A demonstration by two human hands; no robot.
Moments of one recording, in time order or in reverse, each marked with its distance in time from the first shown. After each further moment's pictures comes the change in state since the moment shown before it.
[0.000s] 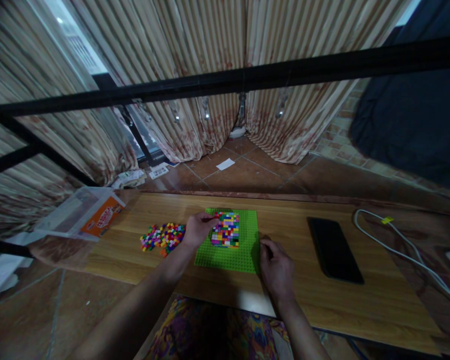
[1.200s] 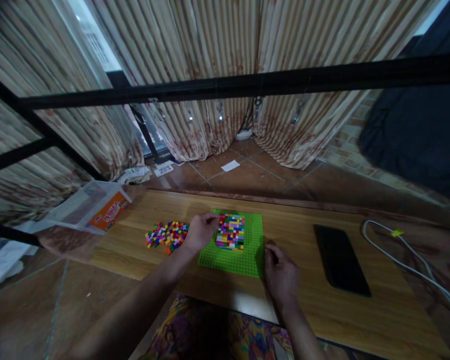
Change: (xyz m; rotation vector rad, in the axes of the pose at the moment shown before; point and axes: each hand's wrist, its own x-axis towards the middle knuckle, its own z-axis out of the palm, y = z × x) left_hand -0.018 0.024 -0.015 0.200 -0.075 0.174; right_hand 0.000 0.007 0.003 -0.034 0.018 0.012
